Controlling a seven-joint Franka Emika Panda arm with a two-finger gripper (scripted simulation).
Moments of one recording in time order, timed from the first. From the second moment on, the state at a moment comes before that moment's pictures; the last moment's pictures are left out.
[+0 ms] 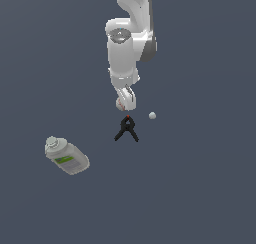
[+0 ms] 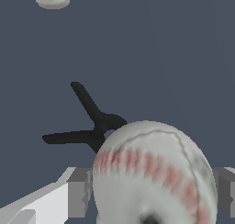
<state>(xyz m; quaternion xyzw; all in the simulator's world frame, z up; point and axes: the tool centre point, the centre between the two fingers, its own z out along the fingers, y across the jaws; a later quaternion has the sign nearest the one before) -0.134 -0.023 0.168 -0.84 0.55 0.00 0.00</state>
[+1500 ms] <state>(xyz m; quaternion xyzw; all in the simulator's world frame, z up) -0.073 -0.208 0.373 -0.84 0.55 0.00 0.00</state>
